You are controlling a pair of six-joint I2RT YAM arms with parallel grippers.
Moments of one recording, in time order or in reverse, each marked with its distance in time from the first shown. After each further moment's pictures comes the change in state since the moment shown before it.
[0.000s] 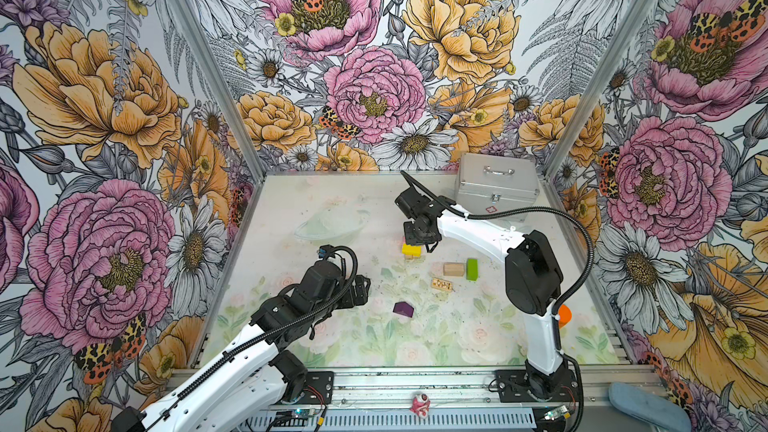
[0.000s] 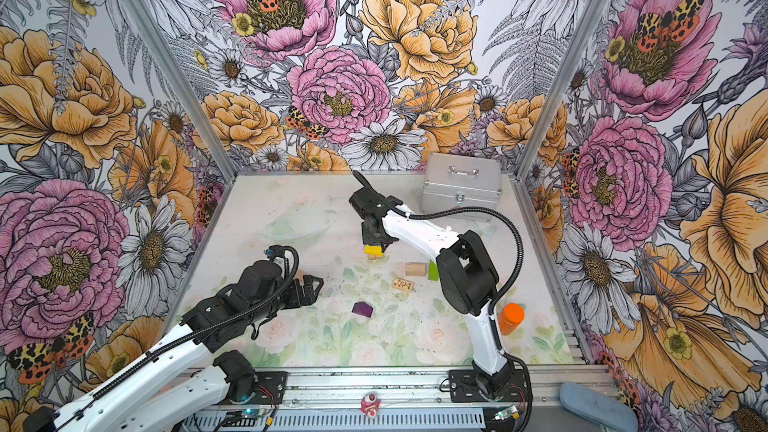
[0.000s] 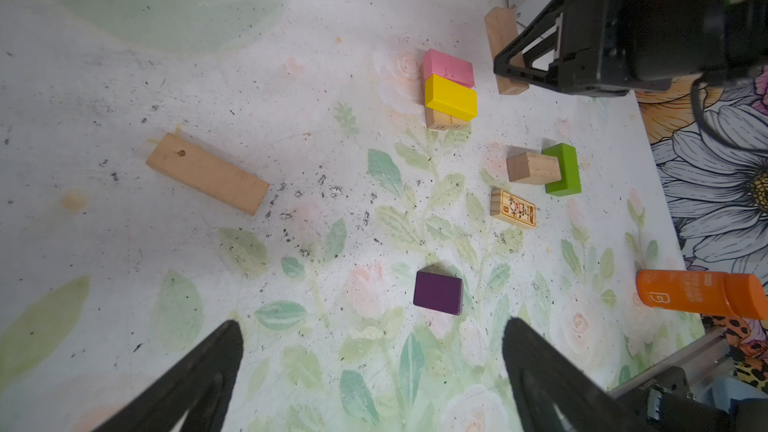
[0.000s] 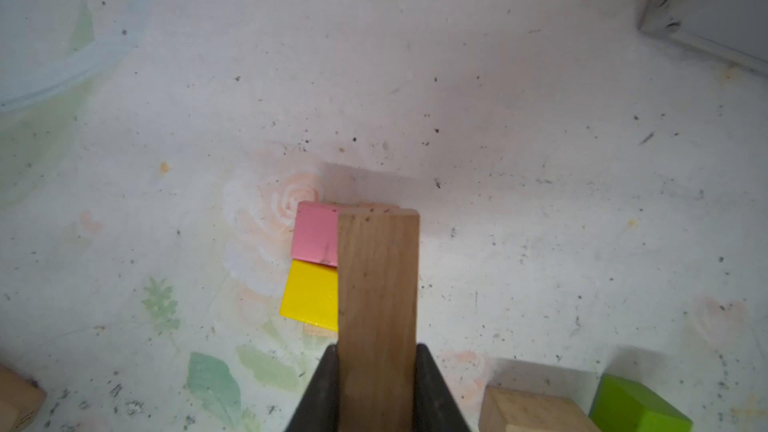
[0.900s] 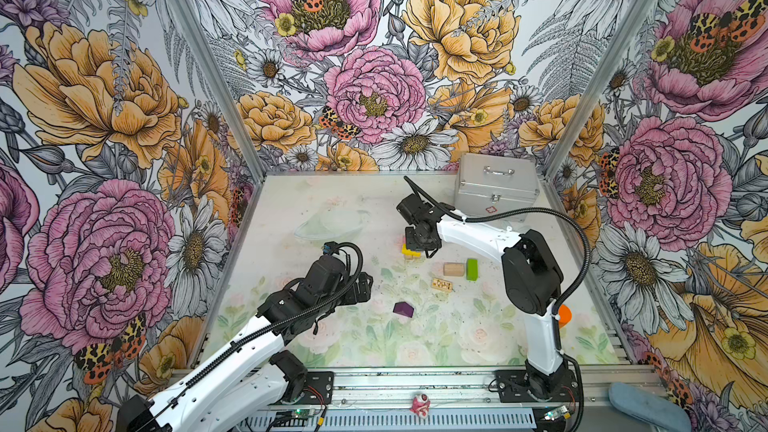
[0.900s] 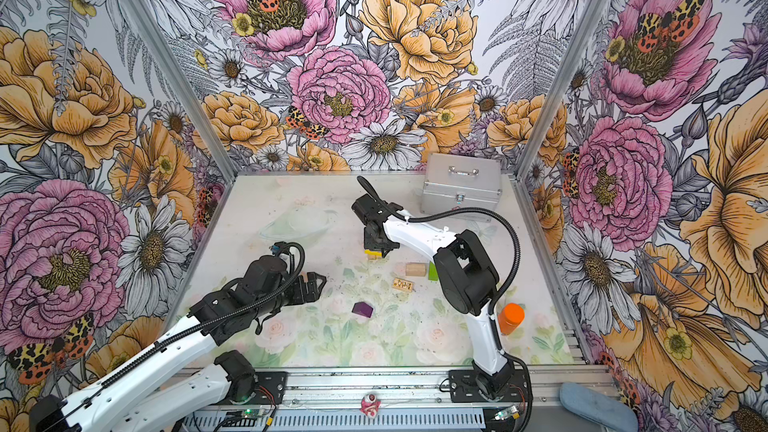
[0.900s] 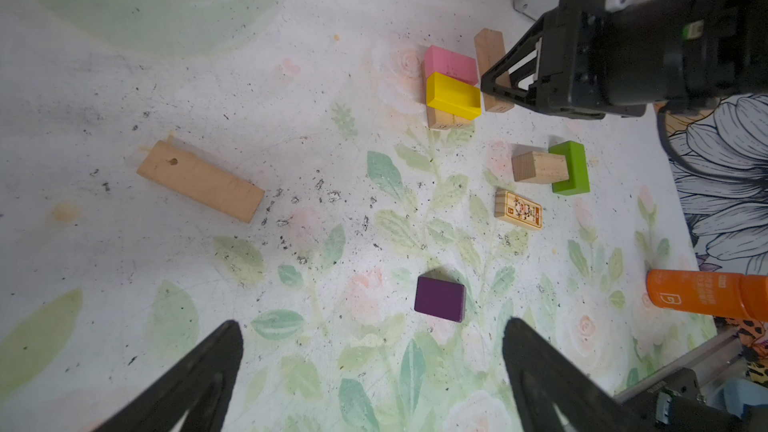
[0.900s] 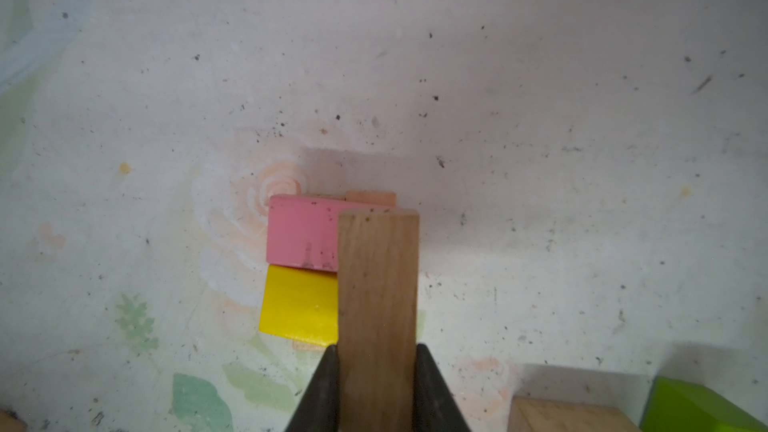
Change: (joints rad) left arm 0.011 0.072 0.028 0.017 0.013 0.022; right arm -0.006 0.000 -0.083 0.071 -0.027 0.079
